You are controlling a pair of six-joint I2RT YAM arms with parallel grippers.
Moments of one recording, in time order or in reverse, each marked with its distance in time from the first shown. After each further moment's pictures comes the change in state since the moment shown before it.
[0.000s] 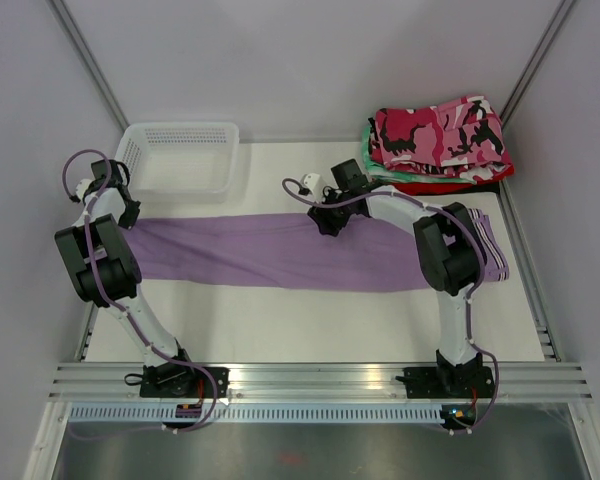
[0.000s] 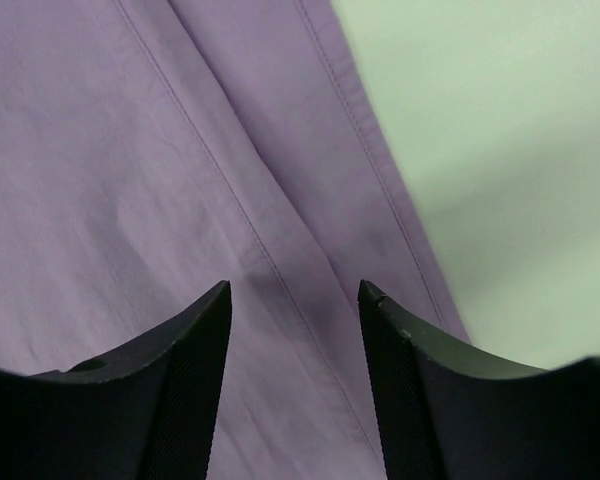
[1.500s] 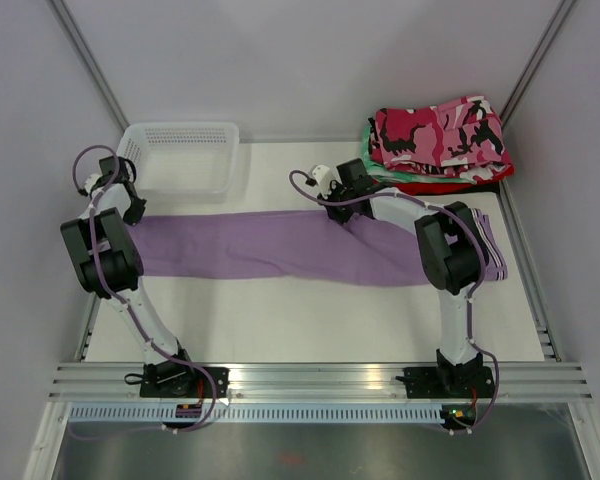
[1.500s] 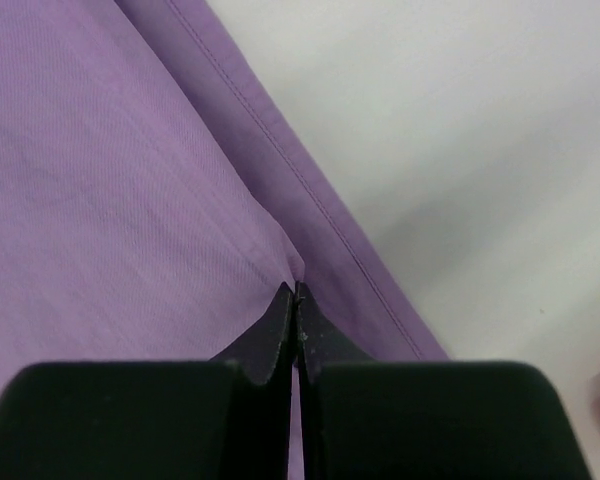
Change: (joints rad) left arm -0.027 0.079 0.063 0.006 -0.008 0.048; right arm -0.029 0.005 -0.037 0.151 0.112 0.107
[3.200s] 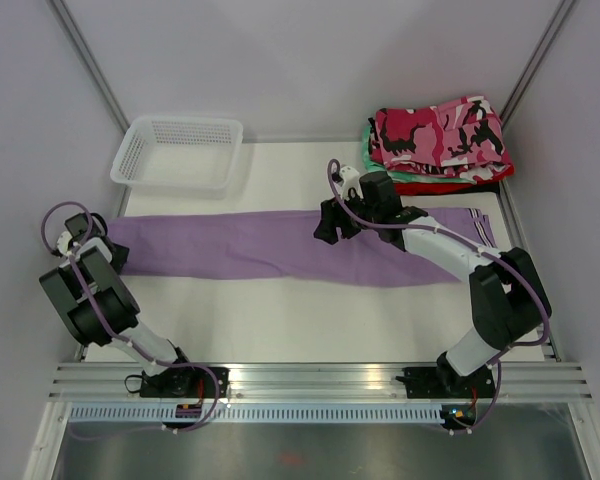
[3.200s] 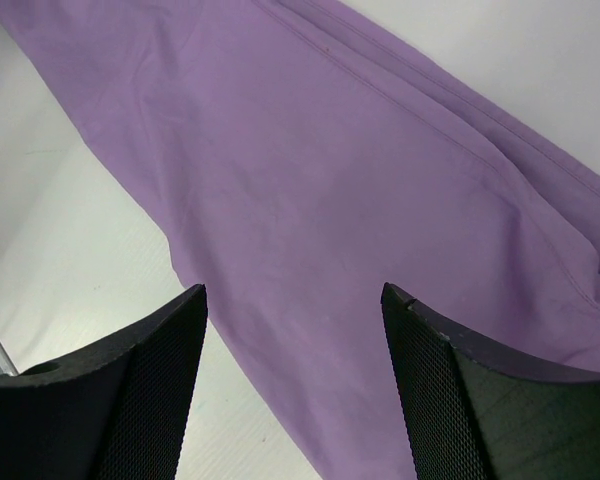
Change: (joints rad) left arm 0.263 -0.358 -0.566 0.212 0.133 0.074; right arm 0.049 -0.478 -0.390 0.150 -0.165 0.568
